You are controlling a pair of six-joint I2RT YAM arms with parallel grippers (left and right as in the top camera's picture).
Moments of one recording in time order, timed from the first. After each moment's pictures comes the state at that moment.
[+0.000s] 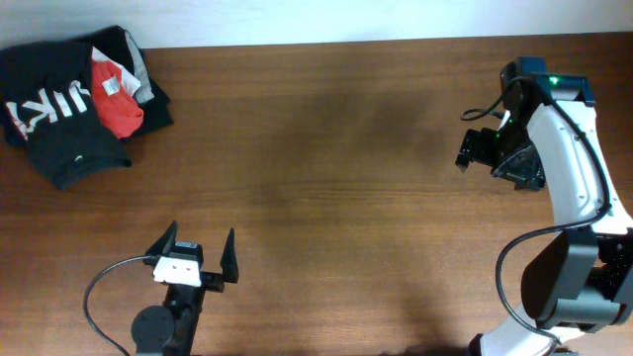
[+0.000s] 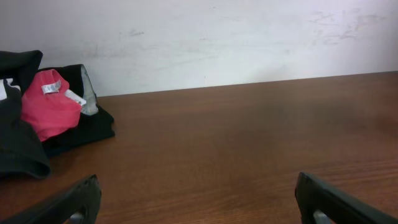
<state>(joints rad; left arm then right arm) -0.04 0.01 0.01 -0.07 0.12 0.02 -0.12 1.83 1.66 -1.41 0.05 0.34</state>
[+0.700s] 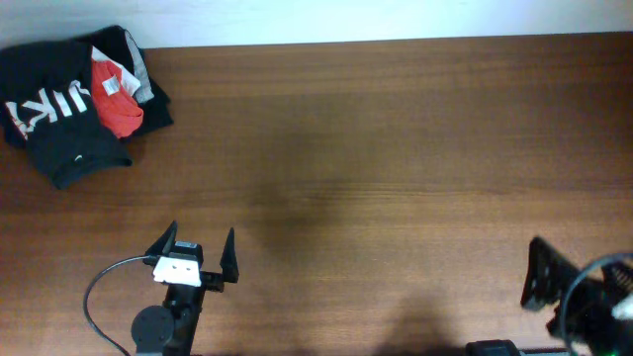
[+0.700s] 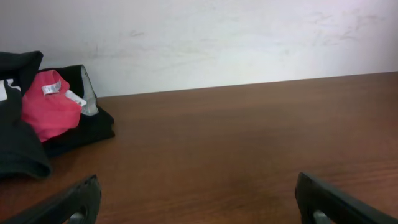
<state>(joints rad) -0.04 0.01 0.01 -0.07 0.12 0.02 0.03 0.63 1.56 -1.40 0.06 0.34</state>
